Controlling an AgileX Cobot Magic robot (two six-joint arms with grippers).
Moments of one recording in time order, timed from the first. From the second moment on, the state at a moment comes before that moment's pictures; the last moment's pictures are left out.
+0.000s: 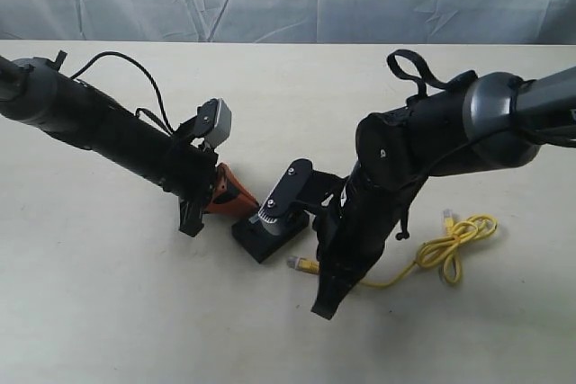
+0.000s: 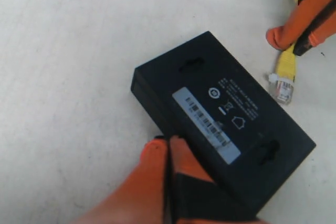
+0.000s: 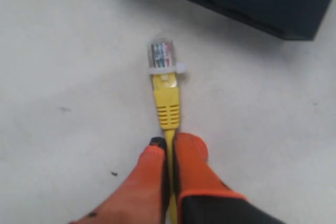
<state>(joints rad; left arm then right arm) -0.26 2.23 -1.18 -1.23 0.98 2.10 0.71 1.89 -0.96 0.25 0.57 -0.69</state>
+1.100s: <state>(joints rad) -0.26 2.23 -1.18 -1.23 0.99 2.10 0.76 1.83 -0.84 0.10 0.32 -0.33</state>
